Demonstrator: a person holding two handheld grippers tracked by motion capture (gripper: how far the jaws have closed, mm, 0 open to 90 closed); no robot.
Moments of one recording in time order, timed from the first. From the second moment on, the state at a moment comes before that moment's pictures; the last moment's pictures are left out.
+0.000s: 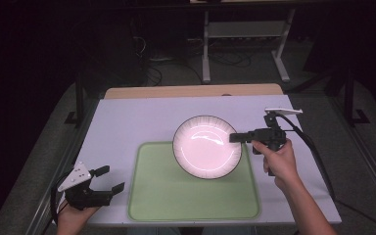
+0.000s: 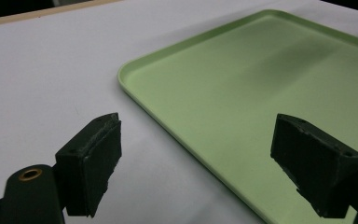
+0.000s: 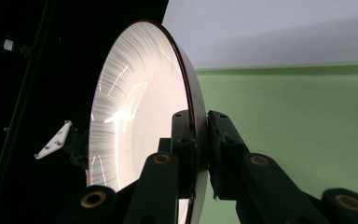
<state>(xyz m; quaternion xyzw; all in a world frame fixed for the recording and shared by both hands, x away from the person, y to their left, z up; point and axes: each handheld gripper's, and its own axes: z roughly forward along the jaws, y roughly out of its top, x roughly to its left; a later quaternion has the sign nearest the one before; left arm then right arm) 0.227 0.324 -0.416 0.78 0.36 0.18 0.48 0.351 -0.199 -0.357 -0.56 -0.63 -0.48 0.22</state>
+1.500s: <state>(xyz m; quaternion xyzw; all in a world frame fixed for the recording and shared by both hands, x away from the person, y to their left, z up) 0.227 0.324 -0.417 0.78 0.36 0.18 0.48 0.358 -0.174 -0.405 -0.58 -0.65 -0.45 0.20</state>
